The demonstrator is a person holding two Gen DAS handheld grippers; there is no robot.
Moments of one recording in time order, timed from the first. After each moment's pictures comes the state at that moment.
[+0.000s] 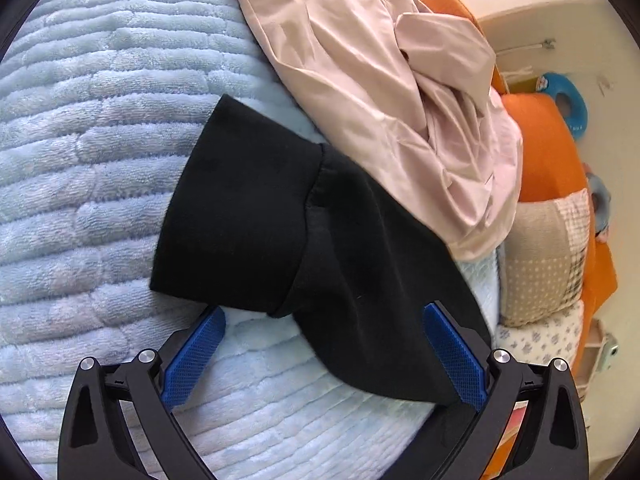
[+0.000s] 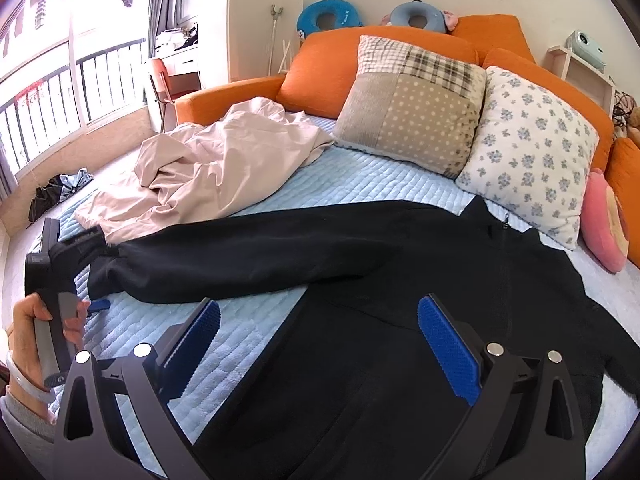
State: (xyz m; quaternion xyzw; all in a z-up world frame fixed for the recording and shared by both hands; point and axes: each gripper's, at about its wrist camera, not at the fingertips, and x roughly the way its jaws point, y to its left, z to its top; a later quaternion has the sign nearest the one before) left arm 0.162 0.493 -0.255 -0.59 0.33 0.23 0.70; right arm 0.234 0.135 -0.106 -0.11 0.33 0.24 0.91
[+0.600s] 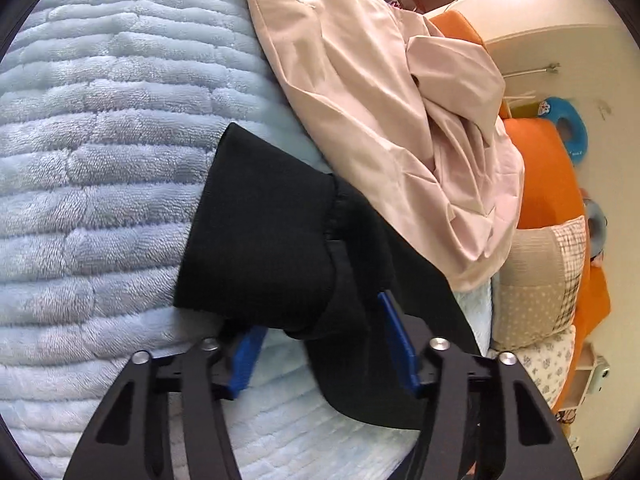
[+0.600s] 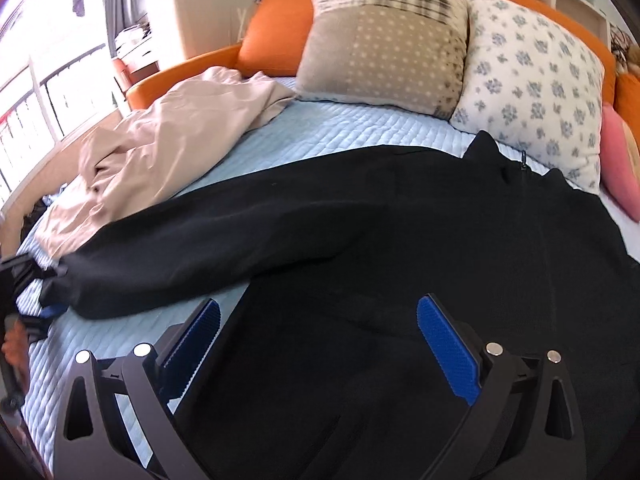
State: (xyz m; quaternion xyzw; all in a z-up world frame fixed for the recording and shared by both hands) left arm 0.171 0.513 -0.261 -0.59 0.31 0.25 0.70; right arm 0.339 0.118 -0.187 -0.05 0.39 0.21 0.89
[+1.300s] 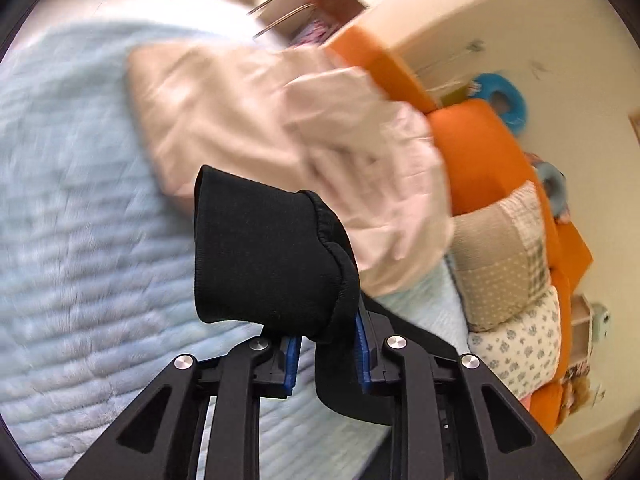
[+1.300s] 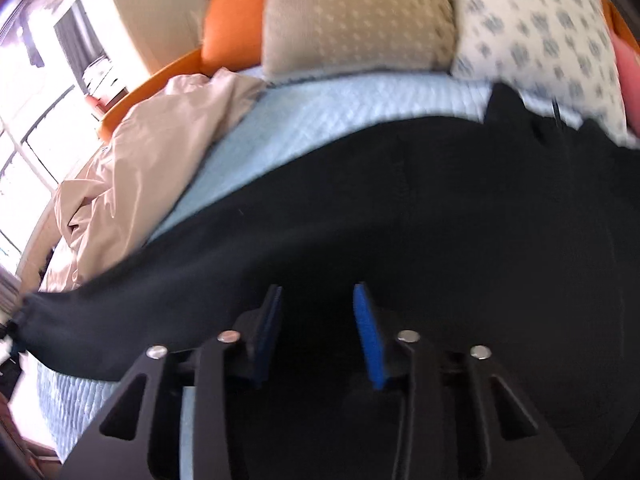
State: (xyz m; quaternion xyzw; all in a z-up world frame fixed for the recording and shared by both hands) left arm 0.178 0.502 -0.161 -0.50 0.28 0.21 0.80; right arm 0.416 0.125 -0.224 0.05 0.46 0.19 0.87
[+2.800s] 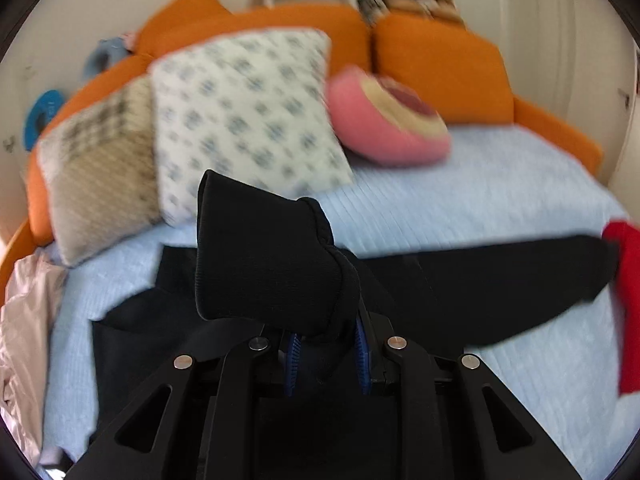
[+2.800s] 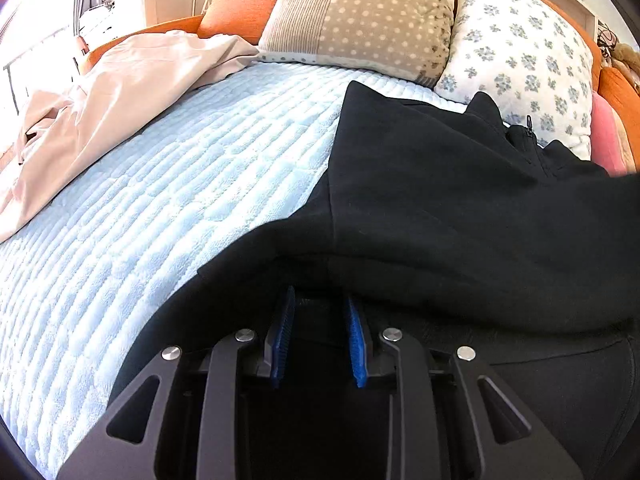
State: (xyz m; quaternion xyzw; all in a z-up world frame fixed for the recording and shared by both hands) left arm 0.415 -0.201 -0.093 0.11 0.38 -0.13 0.91; right arm 0.372 0.148 -0.265 -0.09 0.40 0.13 0.90
